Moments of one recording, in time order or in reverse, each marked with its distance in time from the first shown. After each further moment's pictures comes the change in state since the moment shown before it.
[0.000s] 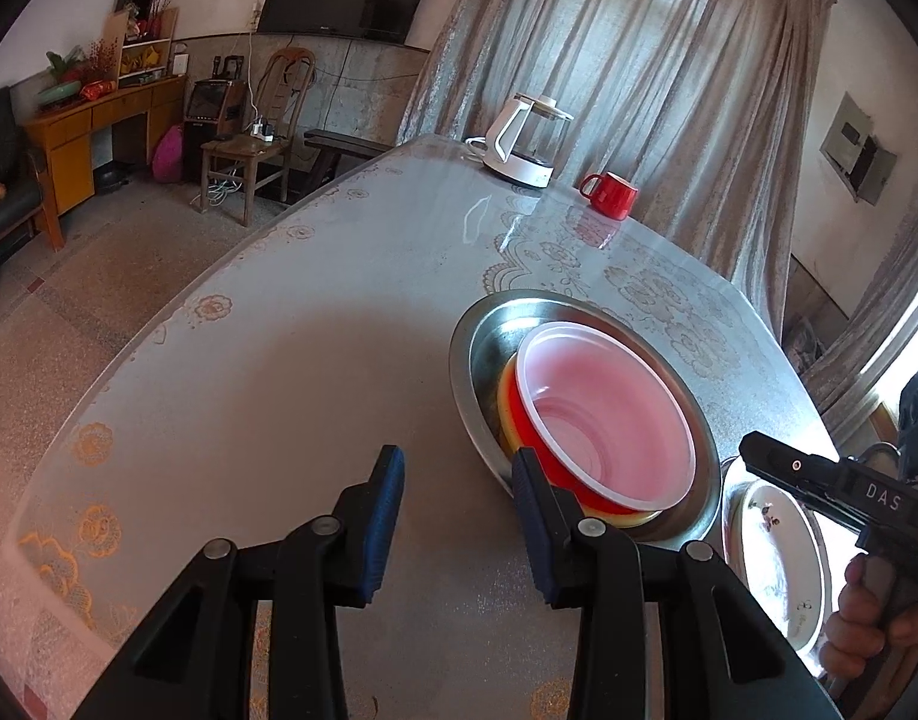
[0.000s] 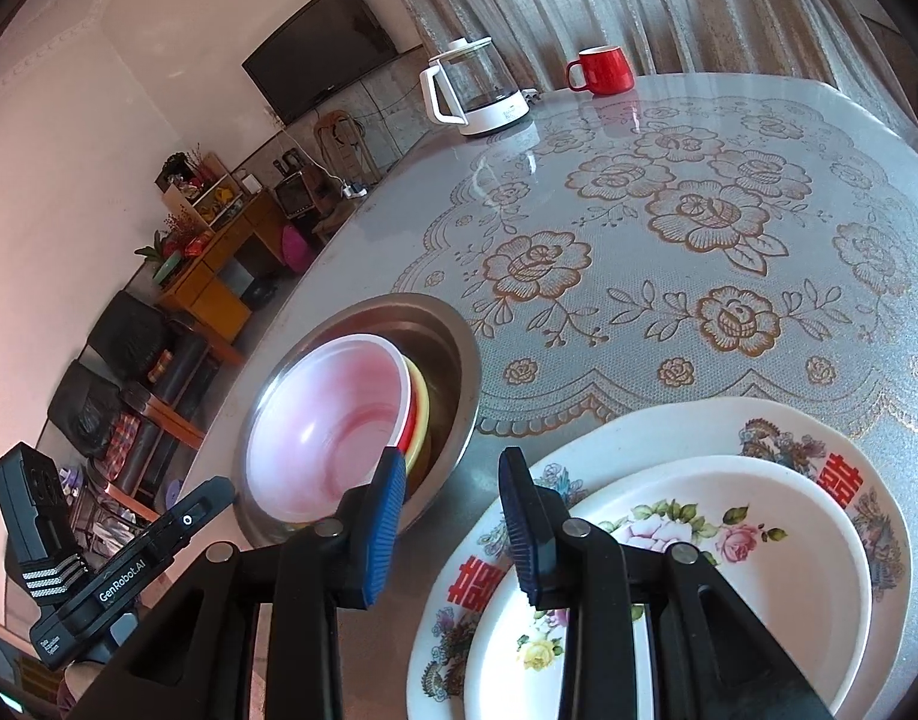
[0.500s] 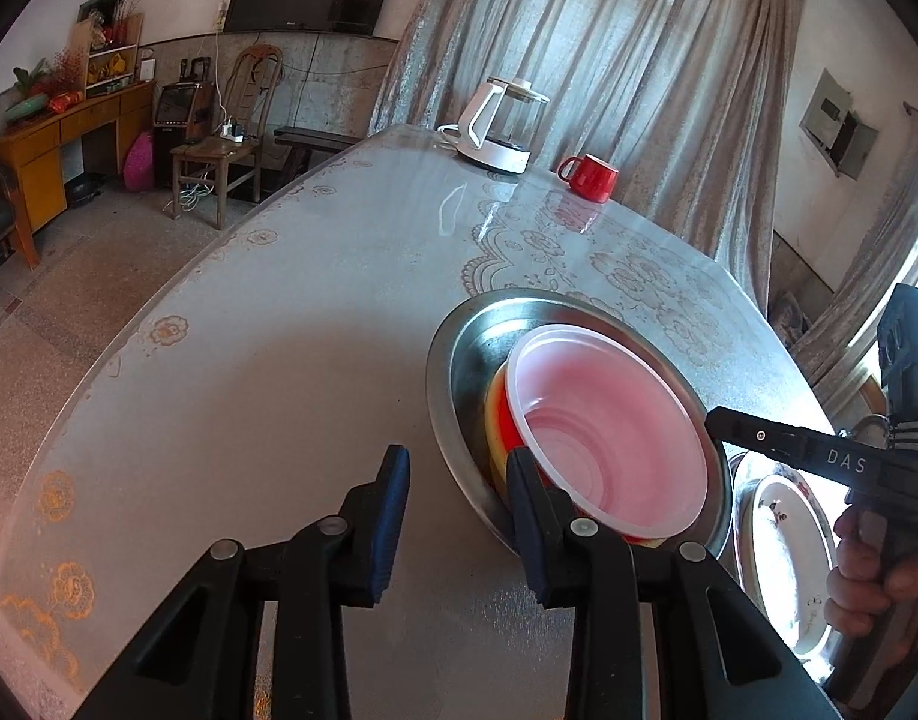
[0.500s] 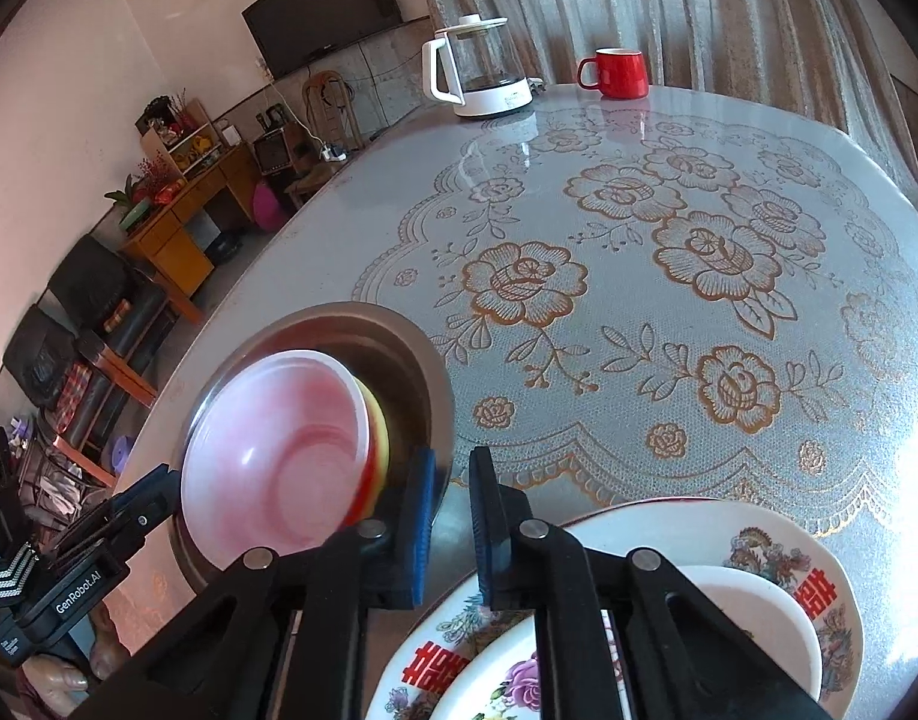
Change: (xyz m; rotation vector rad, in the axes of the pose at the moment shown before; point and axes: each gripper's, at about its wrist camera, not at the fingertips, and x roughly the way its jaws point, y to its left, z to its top) left arm 0.026 -0.004 0.011 0.063 0.034 -0.052; right arm 0.034 0.009 0.029 -0.116 0.075 -0.103
